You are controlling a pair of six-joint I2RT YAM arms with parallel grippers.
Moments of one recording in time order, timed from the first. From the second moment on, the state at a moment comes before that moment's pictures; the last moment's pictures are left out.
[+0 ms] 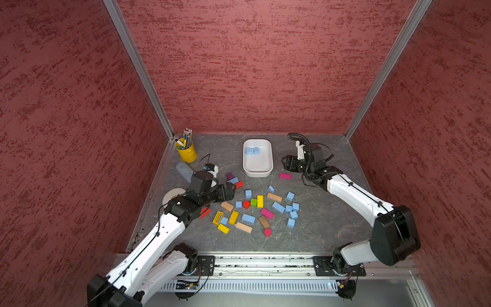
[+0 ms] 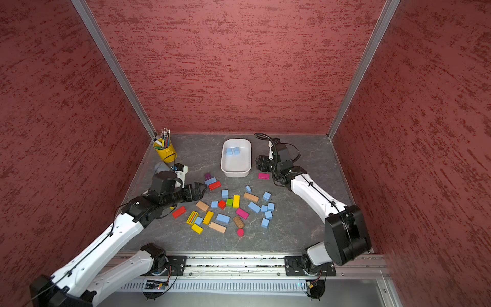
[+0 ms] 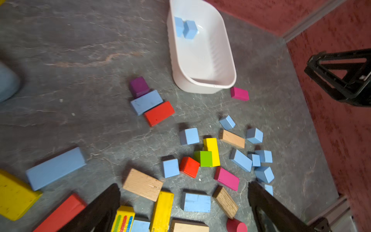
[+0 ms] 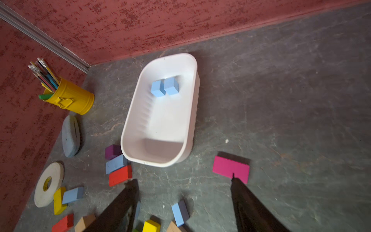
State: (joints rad) left arm -0.52 0.95 0.80 -0.57 0.04 -0.52; right arm 0.39 1.41 1.02 -0.20 -0.08 0.45
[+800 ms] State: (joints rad) left arm -0.78 1.46 0.97 -0.47 -0.18 -0.62; right arm 0.39 1.20 0.85 -0.18 -0.07 0.48
